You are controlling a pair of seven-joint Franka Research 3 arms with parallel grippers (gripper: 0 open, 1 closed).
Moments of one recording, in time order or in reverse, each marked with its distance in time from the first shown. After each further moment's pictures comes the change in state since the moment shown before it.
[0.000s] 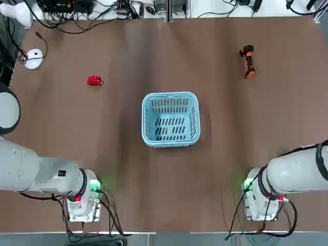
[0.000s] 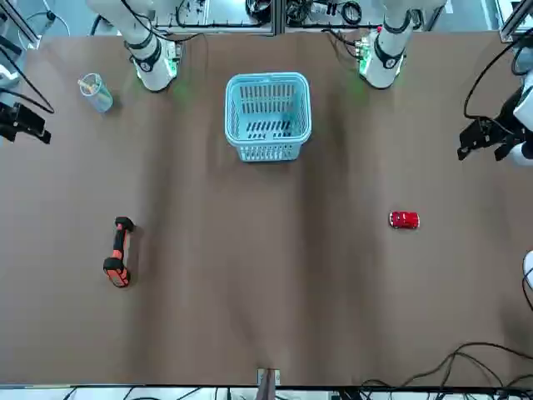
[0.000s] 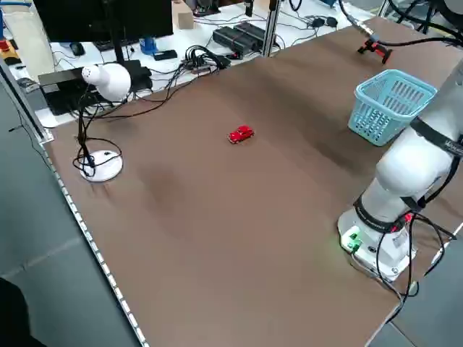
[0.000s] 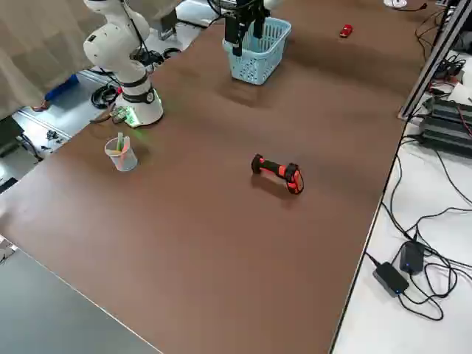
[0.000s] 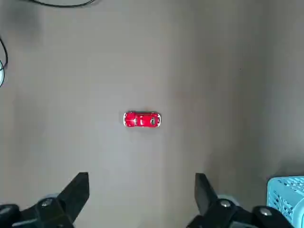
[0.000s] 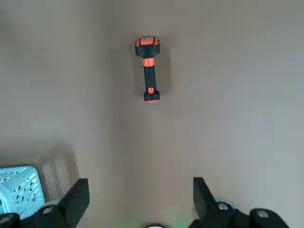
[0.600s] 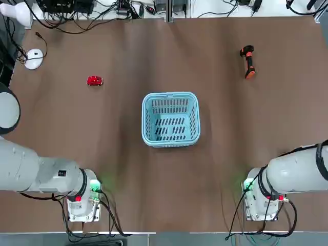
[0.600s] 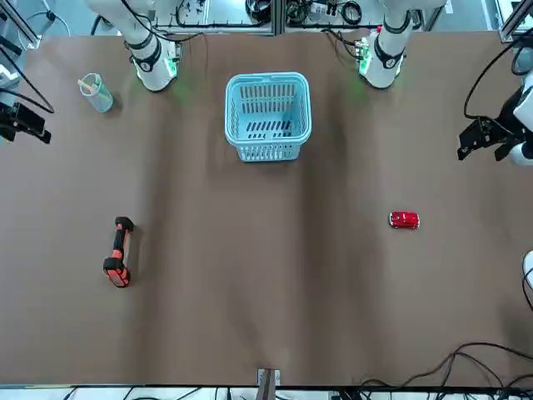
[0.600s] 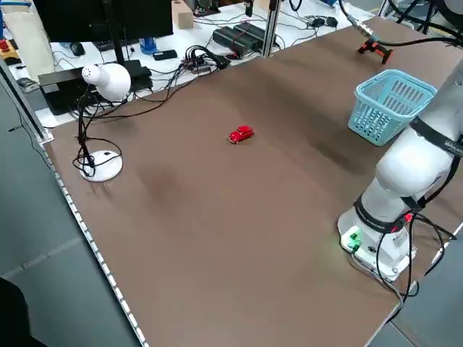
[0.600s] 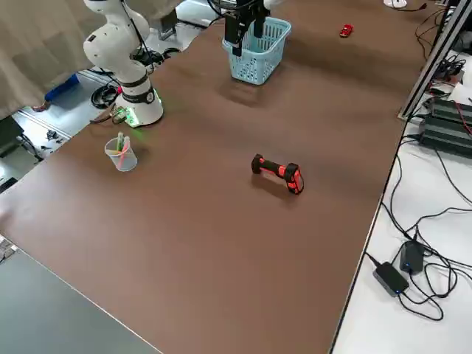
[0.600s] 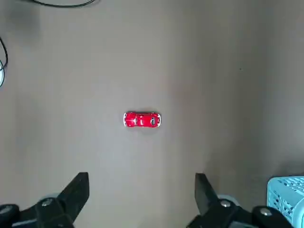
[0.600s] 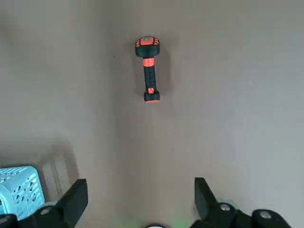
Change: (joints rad) left arm 0.000 0.002 0.000 0.000 0.000 0.000 0.000; right arm 0.000 0.000 0.000 0.000 0.000 0.000 0.000
